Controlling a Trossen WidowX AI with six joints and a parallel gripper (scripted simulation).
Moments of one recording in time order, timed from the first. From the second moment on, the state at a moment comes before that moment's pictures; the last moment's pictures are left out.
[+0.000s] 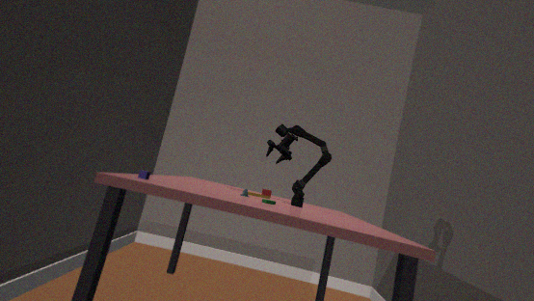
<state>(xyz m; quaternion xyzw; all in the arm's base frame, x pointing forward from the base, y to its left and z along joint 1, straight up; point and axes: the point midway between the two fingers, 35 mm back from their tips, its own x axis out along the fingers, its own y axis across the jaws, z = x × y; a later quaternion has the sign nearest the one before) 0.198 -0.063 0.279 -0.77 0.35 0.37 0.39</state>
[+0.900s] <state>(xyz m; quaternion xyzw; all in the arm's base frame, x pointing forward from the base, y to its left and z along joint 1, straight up) 0.232 -0.063 0.231 -0.55 0.50 0.33 0.59</state>
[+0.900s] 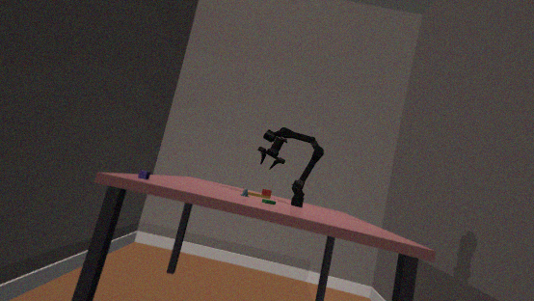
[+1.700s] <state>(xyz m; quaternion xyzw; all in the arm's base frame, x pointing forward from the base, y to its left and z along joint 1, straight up) 0.257 -0.061 0.172 -0.24 0.65 0.20 0.69</state>
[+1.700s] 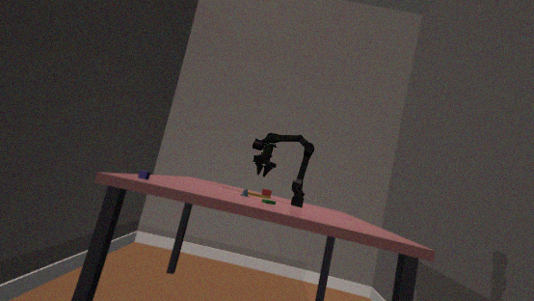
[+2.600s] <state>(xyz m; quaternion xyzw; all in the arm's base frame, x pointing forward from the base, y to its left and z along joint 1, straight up) 0.263 -0.060 0.081 -0.17 0.68 0.16 0.69</state>
